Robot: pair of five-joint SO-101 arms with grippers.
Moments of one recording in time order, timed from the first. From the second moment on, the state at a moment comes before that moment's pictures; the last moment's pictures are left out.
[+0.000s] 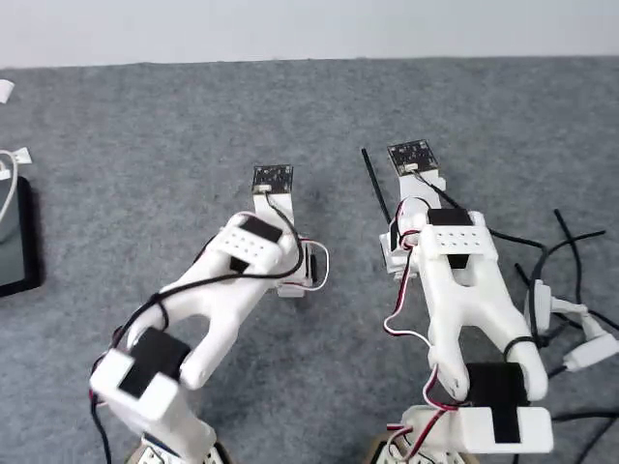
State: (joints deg) left arm 22.2 11.3 25.9 57.7 32.8; right arm -3.3 -4.4 32.3 53.3 10.9
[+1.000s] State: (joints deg) left arm 17.3 -18.1 47.9 53.8 8.7; right arm -4.6 -4.8 32.4 53.1 8.9
